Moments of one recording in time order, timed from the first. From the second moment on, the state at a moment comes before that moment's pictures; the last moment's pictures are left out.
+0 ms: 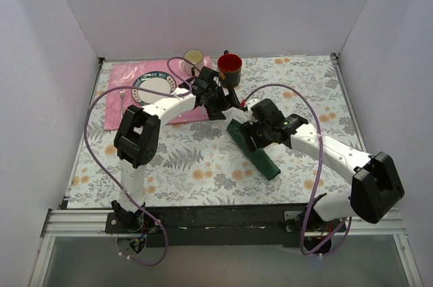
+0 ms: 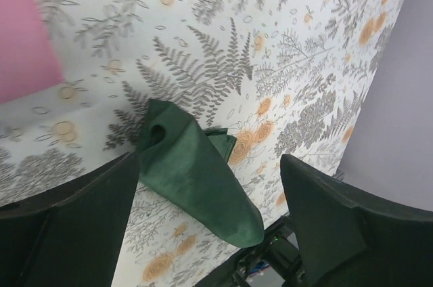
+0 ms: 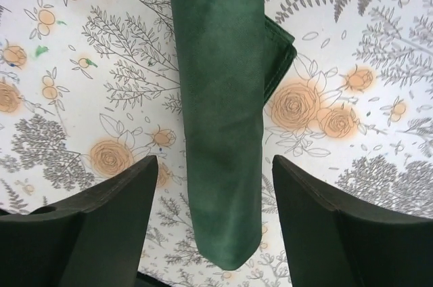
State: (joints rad) left arm -0.59 2.06 1.60 -0.39 0.33 -0.87; right arm 0.66 1.34 0.96 -0.61 0.01 0.12
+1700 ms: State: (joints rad) left arm -0.59 1.82 1.25 -0.30 0.42 -0.86; right arm 0.48 1.65 0.88 -0.22 -0.35 0.08
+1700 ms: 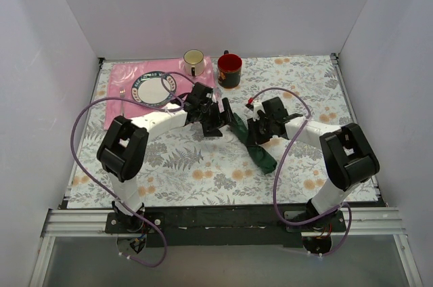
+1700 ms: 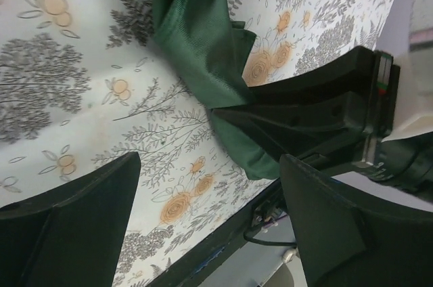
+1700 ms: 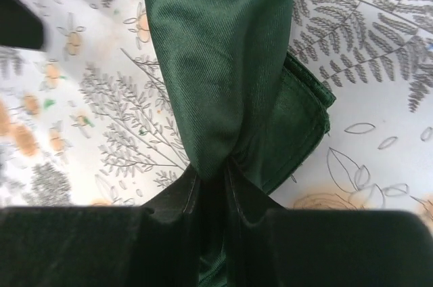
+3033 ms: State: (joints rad) left arm -0.68 2.12 1.53 -0.48 0.15 -0.95; right arm 0.82 1.52 0.92 -0.48 0.11 0.10
